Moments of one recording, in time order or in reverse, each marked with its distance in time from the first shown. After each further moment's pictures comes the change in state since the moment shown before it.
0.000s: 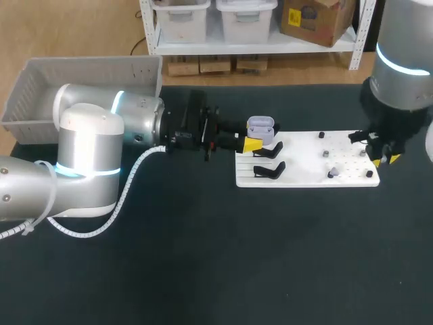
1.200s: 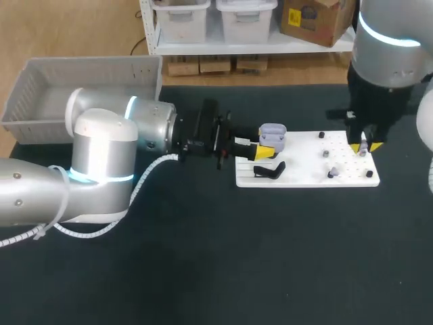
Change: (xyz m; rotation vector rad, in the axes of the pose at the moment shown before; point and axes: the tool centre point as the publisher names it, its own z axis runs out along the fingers) left arm 0.008 -0.006 0.026 0.001 0.013 0.098; right arm 0.003 0.049 -0.068 -0.036 -0.014 0.216
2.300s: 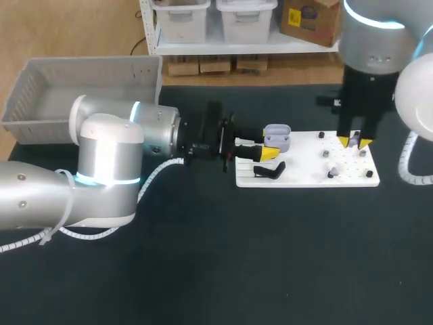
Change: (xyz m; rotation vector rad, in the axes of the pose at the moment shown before) left arm 0.001 0.001 0.007 -0.031 -0.006 -0.002; right arm -0.003 0.022 -0.009 0.010 0.039 0.242
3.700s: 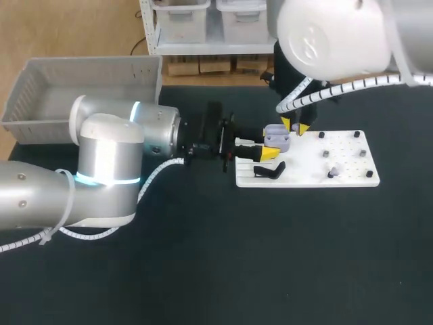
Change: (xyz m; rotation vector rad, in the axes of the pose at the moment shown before) left arm 0.000 0.000 0.000 0.000 0.000 0.000; right arm -0.021 0.096 0.005 0.055 0.135 0.323
